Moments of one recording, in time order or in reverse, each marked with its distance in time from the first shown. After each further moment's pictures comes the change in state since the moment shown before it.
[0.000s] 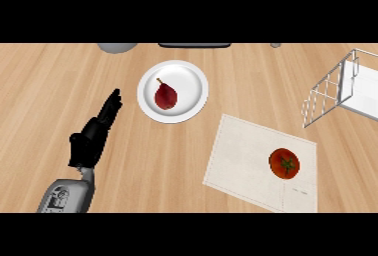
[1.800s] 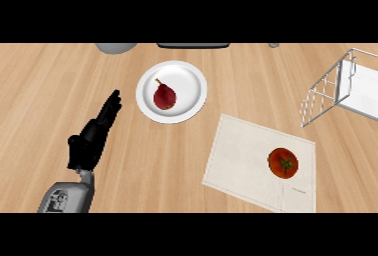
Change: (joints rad) left arm 0.018 -0.020 0.015 -0.034 -0.020 -0.020 0.019; right arm 0.110 -0.107 -0.176 0.139 -0.368 -0.279 -0.028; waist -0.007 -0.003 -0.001
